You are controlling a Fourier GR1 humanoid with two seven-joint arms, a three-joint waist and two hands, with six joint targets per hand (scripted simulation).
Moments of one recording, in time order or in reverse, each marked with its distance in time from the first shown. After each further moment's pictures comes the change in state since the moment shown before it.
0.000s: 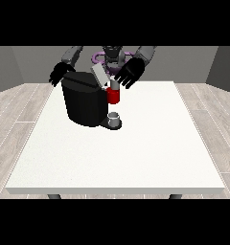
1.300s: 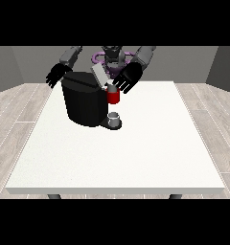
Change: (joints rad) left arm -0.021 -0.024 0.003 0.016 -0.035 -0.016 -0.002; right arm -0.013 -0.016 -0.046 -0.004 -0.038 0.011 -0.012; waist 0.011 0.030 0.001
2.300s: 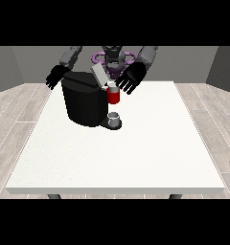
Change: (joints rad) left arm 0.005 0.017 -0.021 -0.012 -0.045 -0.027 -0.050; right arm -0.008 -0.004 -0.021 0.024 -0.014 -0.005 -0.011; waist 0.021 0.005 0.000
